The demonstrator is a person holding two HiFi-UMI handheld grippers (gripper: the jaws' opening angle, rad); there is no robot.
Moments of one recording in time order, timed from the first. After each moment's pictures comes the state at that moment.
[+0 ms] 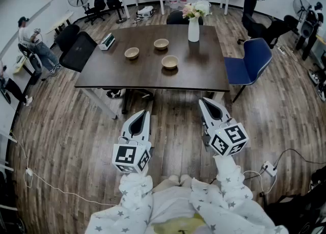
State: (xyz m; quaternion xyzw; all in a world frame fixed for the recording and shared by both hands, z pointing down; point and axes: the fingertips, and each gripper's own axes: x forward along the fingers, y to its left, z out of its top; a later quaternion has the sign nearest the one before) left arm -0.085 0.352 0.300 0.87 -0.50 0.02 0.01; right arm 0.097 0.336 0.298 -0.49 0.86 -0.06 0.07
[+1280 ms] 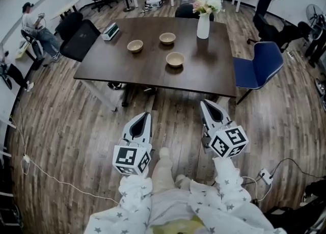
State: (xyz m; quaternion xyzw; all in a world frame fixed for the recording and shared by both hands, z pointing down) left arm -0.074 0.315 0.343 0.85 -0.53 0.03 0.05; right arm 0.110 0.281 0.341 -0.48 0.87 -0.11 0.07
